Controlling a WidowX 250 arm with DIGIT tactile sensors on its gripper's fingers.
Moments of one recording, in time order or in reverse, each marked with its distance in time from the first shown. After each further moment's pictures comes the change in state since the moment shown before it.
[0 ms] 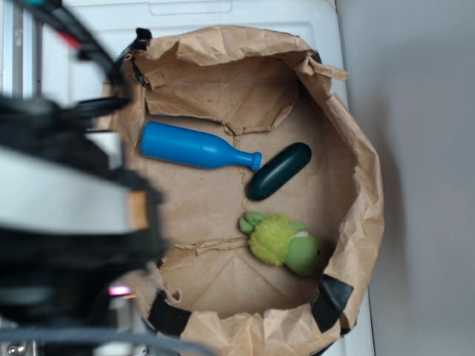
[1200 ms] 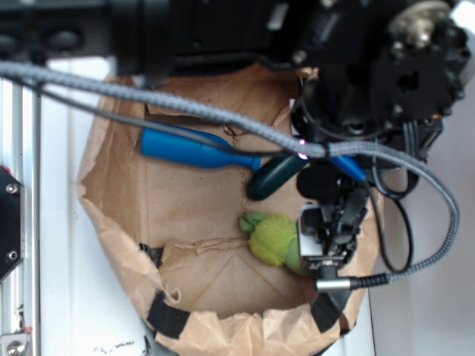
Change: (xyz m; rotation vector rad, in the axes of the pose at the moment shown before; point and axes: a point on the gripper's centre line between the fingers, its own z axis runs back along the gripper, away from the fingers) arm 0.092 0.035 -0.064 -0.157 0.045 -0.012
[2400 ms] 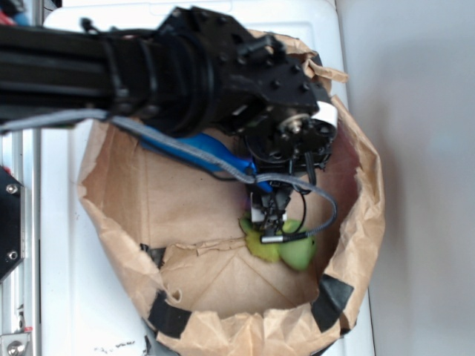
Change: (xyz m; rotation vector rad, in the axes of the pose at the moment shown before) arm -0.029 0.061 -0.127 0.140 0.044 0.021
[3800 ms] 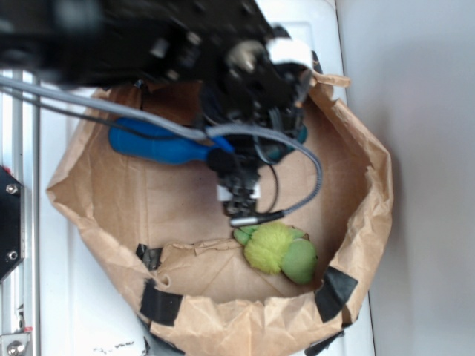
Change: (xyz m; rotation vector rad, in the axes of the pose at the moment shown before) arm -0.036 -0.003 0.084 -0.087 -0.038 0.027
